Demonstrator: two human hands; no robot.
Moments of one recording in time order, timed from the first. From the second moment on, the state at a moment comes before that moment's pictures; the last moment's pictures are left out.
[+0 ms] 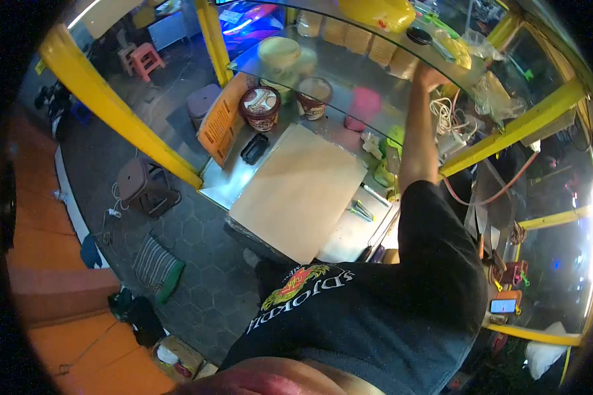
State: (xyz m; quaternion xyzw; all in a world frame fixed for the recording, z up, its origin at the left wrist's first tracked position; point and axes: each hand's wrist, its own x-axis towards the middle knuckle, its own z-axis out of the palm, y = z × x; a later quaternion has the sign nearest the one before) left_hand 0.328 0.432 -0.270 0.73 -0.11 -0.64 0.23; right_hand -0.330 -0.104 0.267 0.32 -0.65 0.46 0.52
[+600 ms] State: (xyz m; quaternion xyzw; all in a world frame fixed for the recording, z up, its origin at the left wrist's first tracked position) left_hand 0.385 0.384 -0.265 0.70 -0.13 -0.67 0.21; right_hand -0.249 -0.107 0.303 0.58 -0.52 0.37 0.51
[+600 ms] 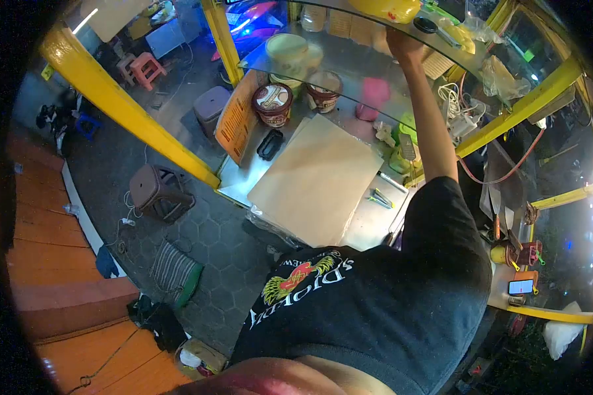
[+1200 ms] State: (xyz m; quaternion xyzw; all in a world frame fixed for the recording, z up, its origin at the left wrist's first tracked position) left_hand 0.373 0.375 -0.251 0.69 -0.22 -0.64 0.28; right_hand -0.219 -0.076 0.252 0.62 -0.74 0.26 -0.01
